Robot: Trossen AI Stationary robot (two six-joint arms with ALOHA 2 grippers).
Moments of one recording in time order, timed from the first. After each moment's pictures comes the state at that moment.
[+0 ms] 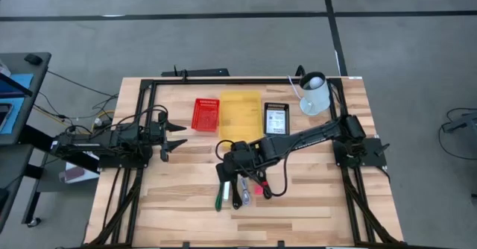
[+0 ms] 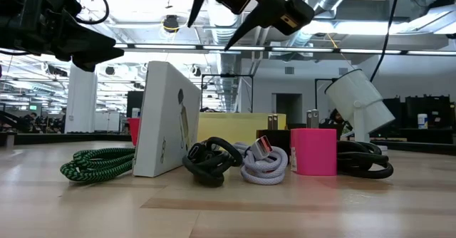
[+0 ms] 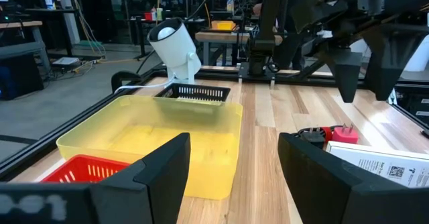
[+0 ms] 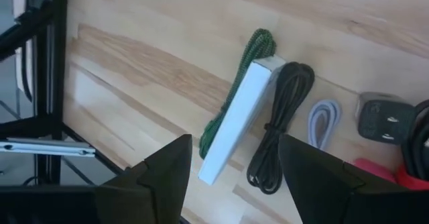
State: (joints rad) left arm 0.01 0.05 0.04 -0.03 -0.14 -0.03; right arm 0.27 2.02 1.79 -0.83 0.02 1.44
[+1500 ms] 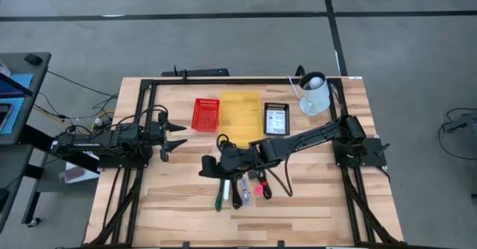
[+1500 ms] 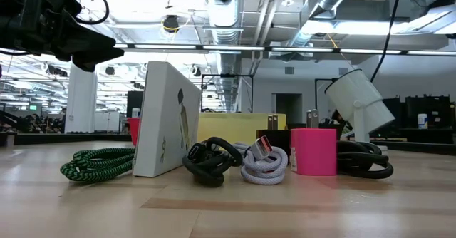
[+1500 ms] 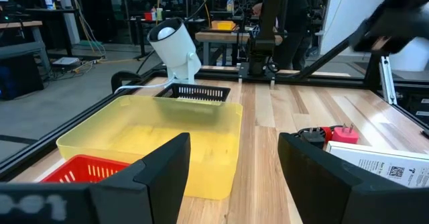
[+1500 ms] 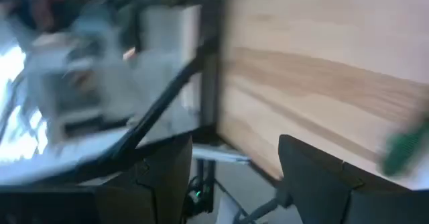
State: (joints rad) left arm 0.01 0.05 0.04 -0.03 -0.14 -0.03; right arm 0.26 2.02 1.79 -0.36 0.08 1.63
